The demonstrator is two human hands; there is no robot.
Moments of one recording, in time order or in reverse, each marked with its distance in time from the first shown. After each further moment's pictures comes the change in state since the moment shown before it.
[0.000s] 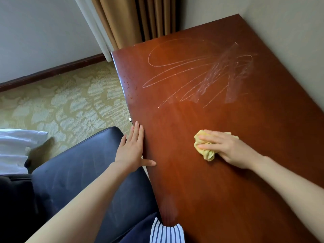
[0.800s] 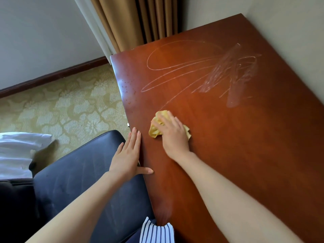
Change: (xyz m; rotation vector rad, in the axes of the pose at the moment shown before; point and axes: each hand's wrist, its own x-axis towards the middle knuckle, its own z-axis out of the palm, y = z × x) left_hand 0.002 -0.007 0.006 -0.014 0.027 0.011; right_hand 0.152 -0.074 0.050 0.062 0.348 0.375
